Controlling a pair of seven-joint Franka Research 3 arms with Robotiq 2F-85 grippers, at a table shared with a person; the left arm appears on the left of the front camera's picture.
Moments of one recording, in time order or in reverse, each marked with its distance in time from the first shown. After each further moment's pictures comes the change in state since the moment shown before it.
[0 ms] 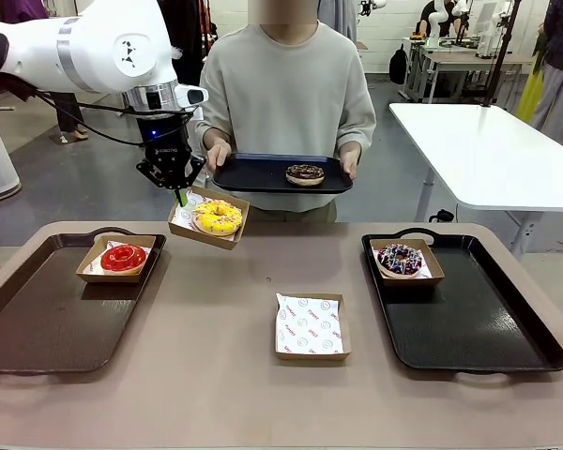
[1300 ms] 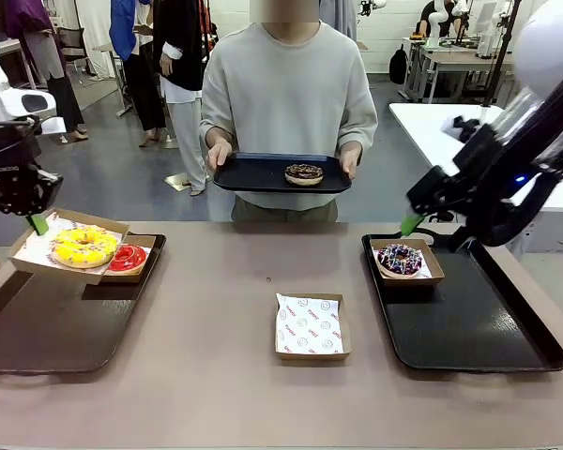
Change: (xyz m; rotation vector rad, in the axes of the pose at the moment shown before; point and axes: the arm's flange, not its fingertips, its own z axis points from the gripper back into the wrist) left arm -0.140 0.191 0.028 -0.001 0.039 0.114; right arm -0.095 0.205 -0.266 -0.746 0.176 0.352
